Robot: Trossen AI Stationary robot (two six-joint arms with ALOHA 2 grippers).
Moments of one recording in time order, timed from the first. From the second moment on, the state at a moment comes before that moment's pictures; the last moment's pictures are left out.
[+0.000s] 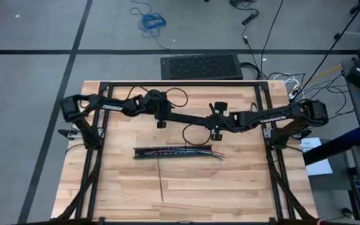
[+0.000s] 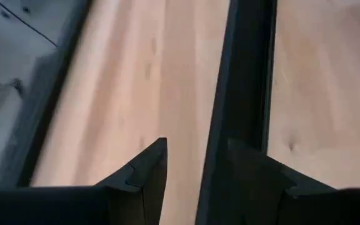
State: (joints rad) left arm 0.45 1.68 0.79 0.21 0.18 0.51; right arm -0.08 1.44 0.77 -0.31 0.47 -0.20
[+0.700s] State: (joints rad) left arm 0.44 1.80 0.91 0.05 0.21 0.45; right arm -0.08 1.44 0.77 -0.29 0.38 -0.15
